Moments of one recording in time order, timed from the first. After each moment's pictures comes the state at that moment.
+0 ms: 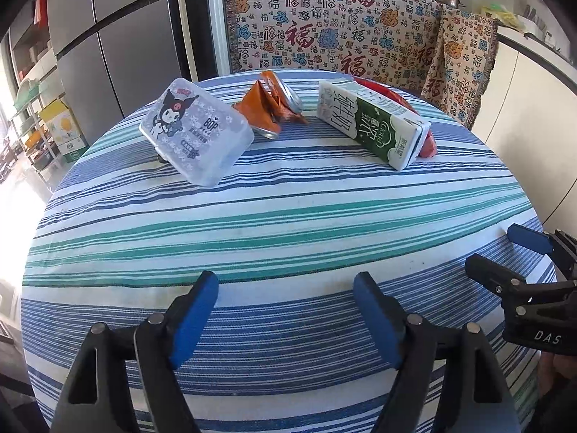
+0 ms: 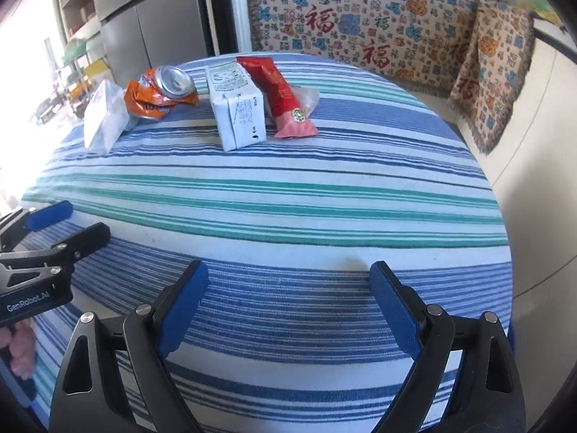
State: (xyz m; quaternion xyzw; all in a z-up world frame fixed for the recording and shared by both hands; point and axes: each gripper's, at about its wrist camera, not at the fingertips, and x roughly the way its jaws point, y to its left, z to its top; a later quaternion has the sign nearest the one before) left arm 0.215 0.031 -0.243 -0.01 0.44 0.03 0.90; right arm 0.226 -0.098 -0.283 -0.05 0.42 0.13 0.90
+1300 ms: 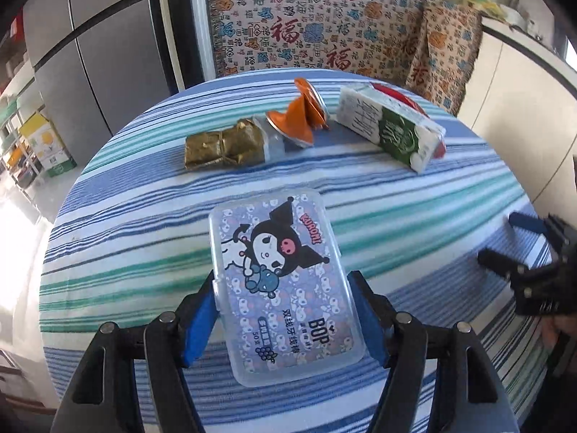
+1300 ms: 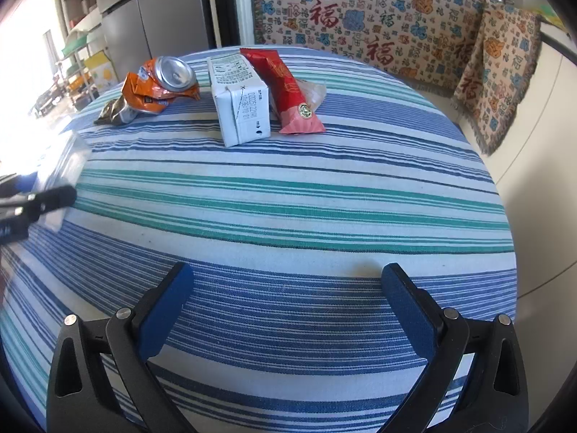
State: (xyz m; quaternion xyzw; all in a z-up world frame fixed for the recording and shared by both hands) left arm 0.208 0.089 -0.234 0.03 0.46 -0.03 0.89; right arm 0.234 -0.089 -0.287 -0.06 0.42 0.13 0.89
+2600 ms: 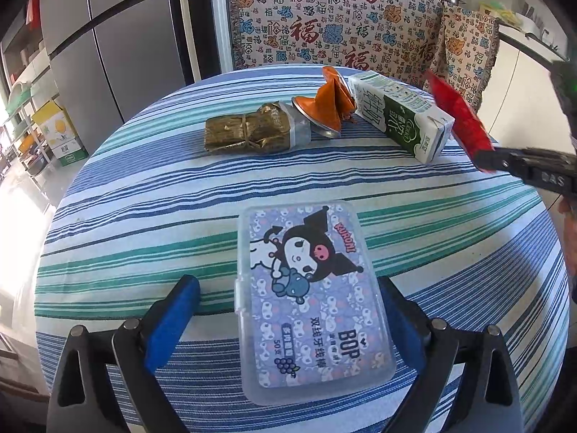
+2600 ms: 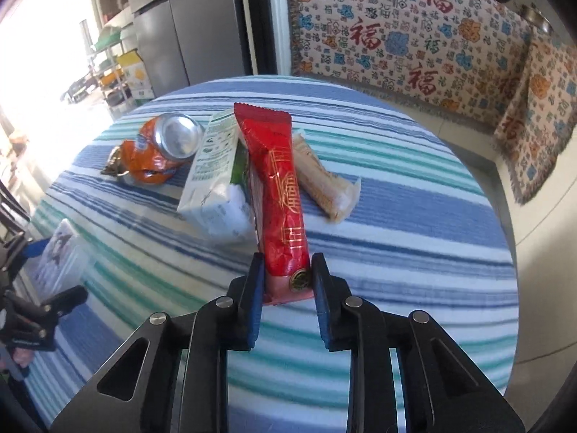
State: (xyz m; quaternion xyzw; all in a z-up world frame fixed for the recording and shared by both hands) left arm 0.211 0.108 -0.245 0.00 0.45 0.00 0.89; right arm 0.299 -0.076 -0.253 -0.06 0.41 0.20 0.89
